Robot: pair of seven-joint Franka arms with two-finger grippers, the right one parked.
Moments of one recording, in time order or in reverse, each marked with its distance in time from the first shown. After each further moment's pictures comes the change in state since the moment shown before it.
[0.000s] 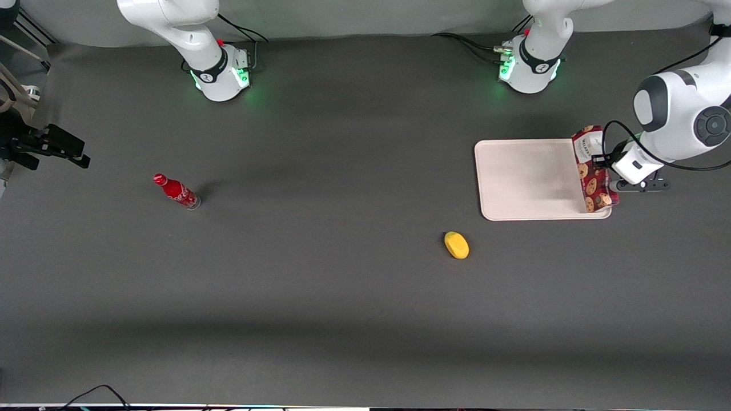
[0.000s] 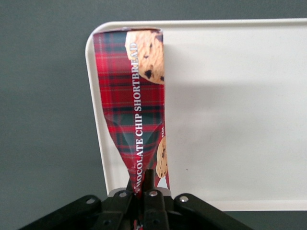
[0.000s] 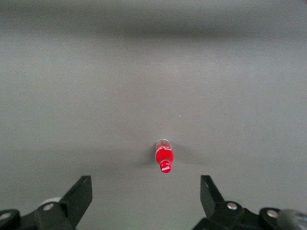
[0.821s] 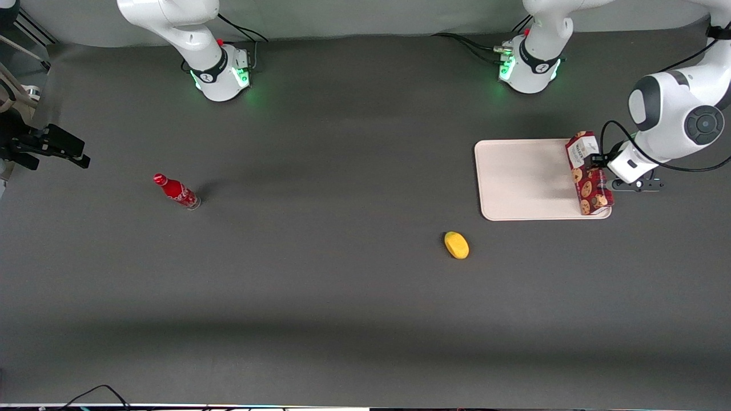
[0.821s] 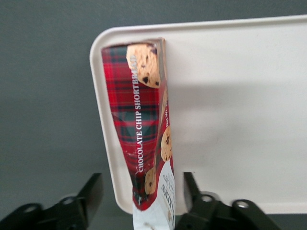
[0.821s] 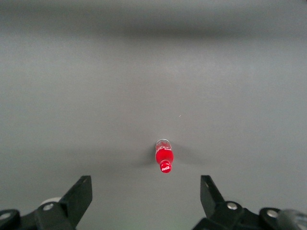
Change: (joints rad) arm 0.000 0.000 -0.004 -0.006 0.043 0.027 0.002
